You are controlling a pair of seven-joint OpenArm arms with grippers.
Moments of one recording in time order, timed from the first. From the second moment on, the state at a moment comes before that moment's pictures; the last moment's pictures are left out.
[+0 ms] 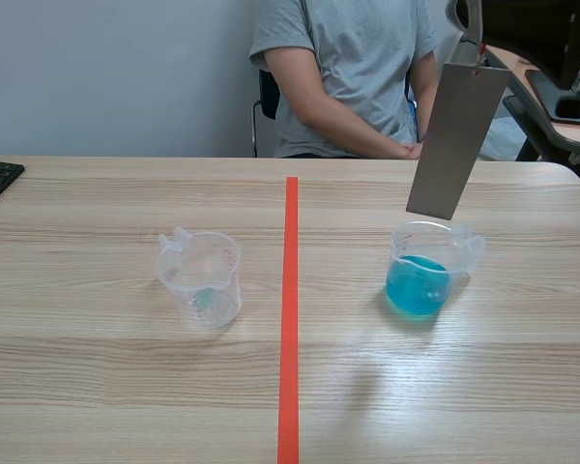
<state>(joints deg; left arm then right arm) 48.1 -24.3 -7.8 58.4 -21.8 -23.5 -15.7 -2.4 52.9 1.8 113.7 38.6 38.3 -7.0</state>
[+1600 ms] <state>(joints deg) 48.1 -24.3 -7.8 58.4 -21.8 -23.6 -14.6 0.5 49.5 1.8 100.1 40.0 43.4 -2.7</state>
